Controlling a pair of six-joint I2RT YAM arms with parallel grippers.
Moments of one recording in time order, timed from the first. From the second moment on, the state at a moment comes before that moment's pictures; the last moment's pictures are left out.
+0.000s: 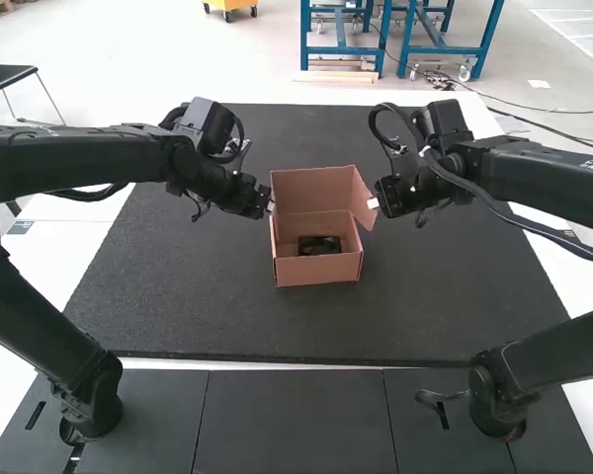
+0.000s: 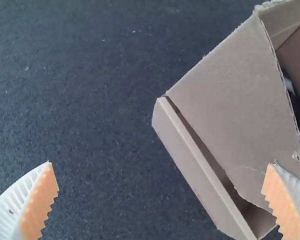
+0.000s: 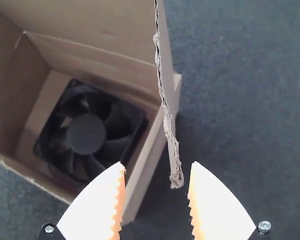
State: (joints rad) left arm -0.47 1.44 1.02 -0.45 0.03 -0.09; right arm 0.37 1.26 0.88 -0.45 -0.16 -0.10
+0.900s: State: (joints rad) left arm -0.46 1.44 1.02 -0.45 0.03 -0.09; right arm 0.37 1.33 0.90 -0.42 -0.20 -0.10
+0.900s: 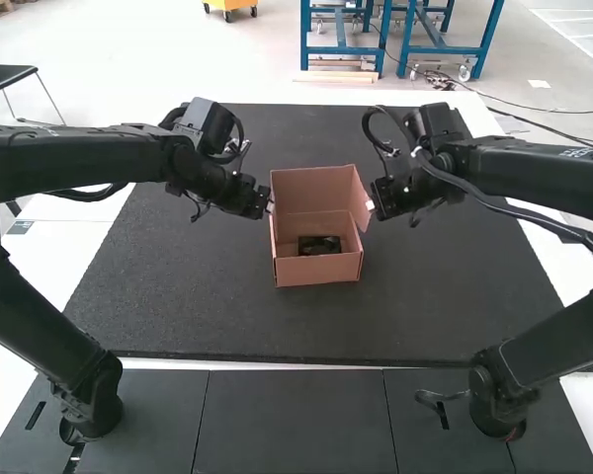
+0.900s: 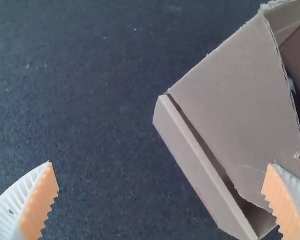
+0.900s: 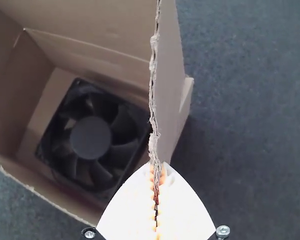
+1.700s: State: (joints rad) left arm -0.46 1.44 1.02 -0.45 0.03 -0.10; right arm 0.39 1.37 0.94 -0.46 -0.26 -0.05
